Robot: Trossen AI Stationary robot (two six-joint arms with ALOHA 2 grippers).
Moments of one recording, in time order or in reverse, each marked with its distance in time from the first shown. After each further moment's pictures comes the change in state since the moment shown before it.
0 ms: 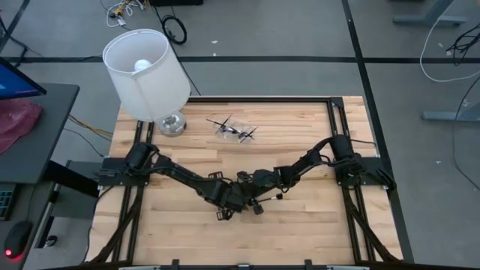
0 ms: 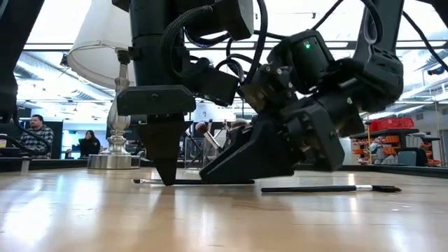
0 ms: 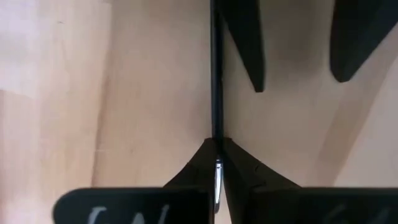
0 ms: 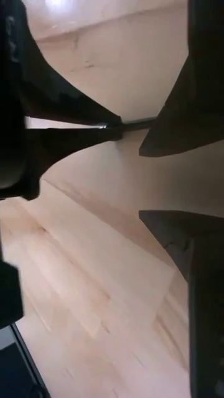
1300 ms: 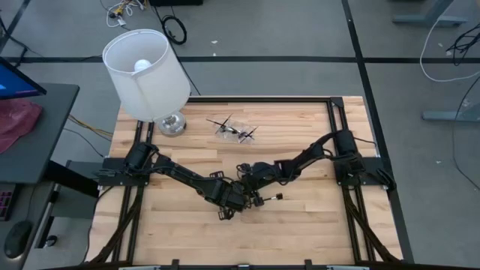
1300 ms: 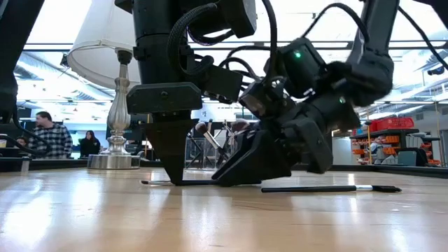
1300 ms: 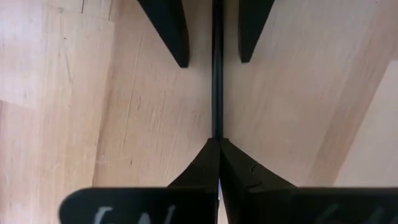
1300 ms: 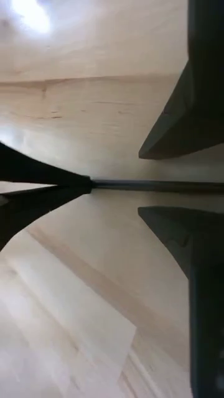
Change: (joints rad) left arm 0.000 -0.004 0.001 0.026 0.000 0.000; right arm -0.066 -0.024 -0.024 -0.154 0.024 -0.054
